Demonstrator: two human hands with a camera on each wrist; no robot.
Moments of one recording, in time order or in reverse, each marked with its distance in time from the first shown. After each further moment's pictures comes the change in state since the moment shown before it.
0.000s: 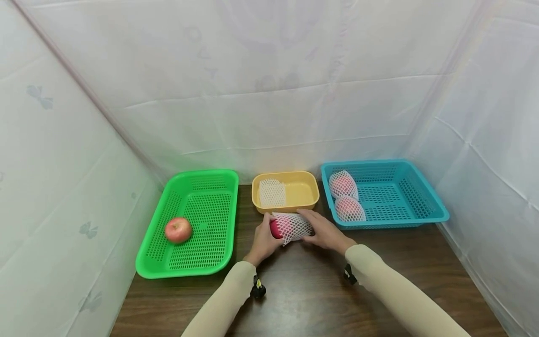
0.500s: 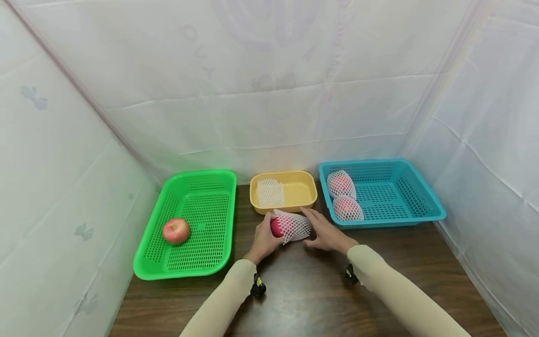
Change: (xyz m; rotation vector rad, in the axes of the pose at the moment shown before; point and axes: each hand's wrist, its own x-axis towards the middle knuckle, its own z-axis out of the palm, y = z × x) left_hand 0.005 0.002 0.004 0.008 0.011 0.059; right_hand -0.009 0.008 0.001 0.040 -0.061 0.064
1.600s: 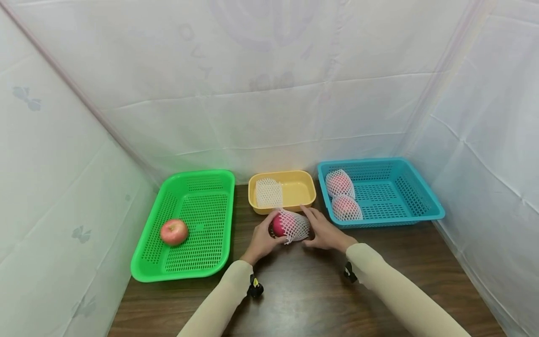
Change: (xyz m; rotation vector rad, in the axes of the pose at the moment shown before) left_hand -0.002 0.003 -0.007 -0.069 -0.091 -0.022; right_hand 0.002 -0.003 -0.005 -0.016 -0.005 -0.009
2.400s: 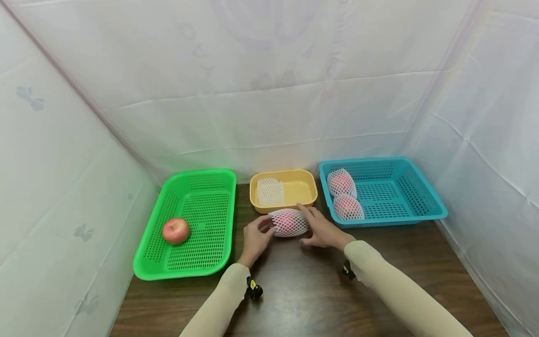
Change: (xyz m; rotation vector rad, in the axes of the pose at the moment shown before) left_hand -0.007 -0.004 -0.006 -0.178 0.294 -0.061; right_hand 0.007 -0.005 0.001 -0.004 0.005 -0.040
